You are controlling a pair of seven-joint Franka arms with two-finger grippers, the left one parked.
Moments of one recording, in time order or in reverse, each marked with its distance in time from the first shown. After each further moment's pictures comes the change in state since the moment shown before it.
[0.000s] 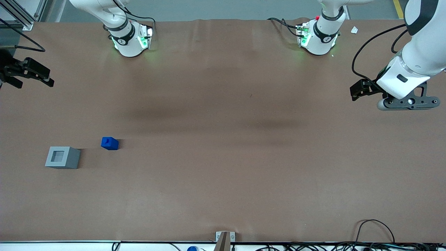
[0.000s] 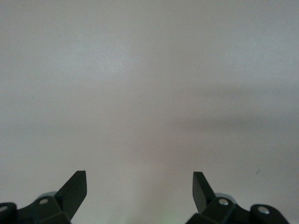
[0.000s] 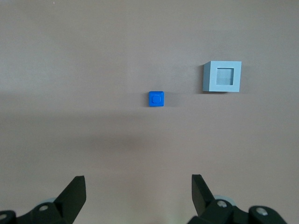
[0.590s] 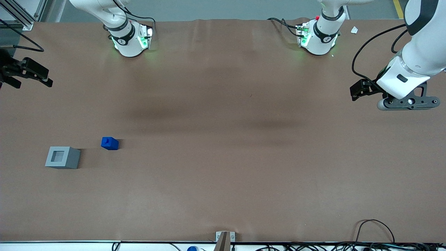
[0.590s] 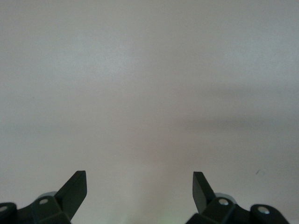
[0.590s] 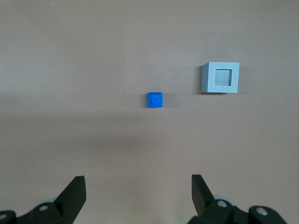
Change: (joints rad) arm -0.002 0.014 -0.004 0.007 -0.004 0.004 0.000
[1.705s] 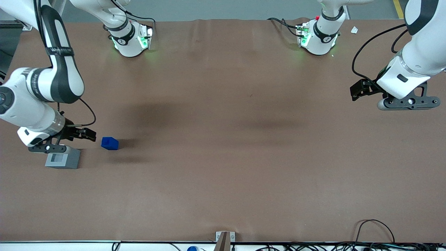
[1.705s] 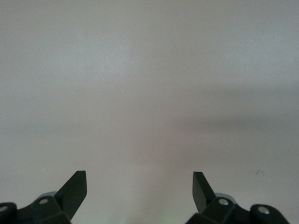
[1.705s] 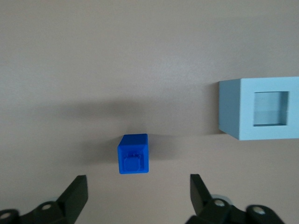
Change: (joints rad) arm -0.038 0.300 0.001 -0.405 0.005 0.712 0.000
